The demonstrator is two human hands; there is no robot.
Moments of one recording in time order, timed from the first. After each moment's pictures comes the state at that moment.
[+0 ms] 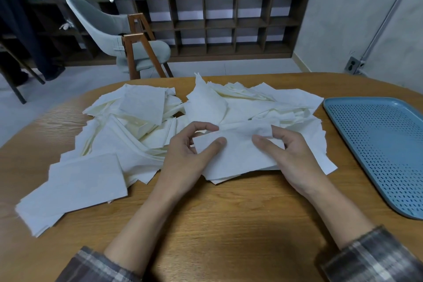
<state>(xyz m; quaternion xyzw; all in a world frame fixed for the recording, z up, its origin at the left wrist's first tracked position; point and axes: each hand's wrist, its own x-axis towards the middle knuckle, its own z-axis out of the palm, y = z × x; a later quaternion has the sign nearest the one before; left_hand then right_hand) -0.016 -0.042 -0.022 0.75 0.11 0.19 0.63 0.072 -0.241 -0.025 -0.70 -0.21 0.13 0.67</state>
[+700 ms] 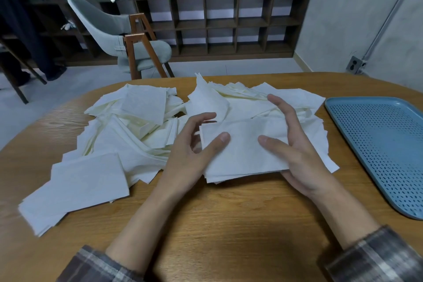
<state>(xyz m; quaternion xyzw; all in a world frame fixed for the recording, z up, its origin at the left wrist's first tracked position) -0.018 -0.042 -0.018 0.75 0.09 0.17 0.64 0.077 -0.243 -0.026 -0.61 -0.27 0.15 0.73</state>
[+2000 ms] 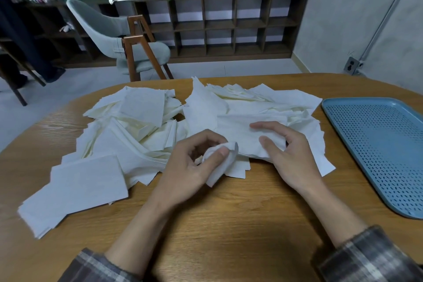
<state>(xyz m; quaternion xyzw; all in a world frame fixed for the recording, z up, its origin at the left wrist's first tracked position) -0.026 -0.040 -0.018 0.81 -0.02 0.17 0.57 0.084 -0.242 -0.039 -0.77 -0.24 -0.01 0.59</state>
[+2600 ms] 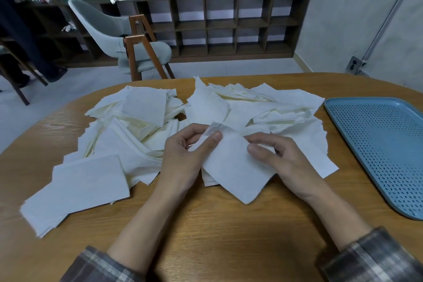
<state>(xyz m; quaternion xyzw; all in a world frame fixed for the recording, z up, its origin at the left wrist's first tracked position) -0.014 -0.042 -0.022 0.69 0.12 0.21 0.69 0.071 -0.240 -0.028 -0.68 -0.30 0.18 0.64</state>
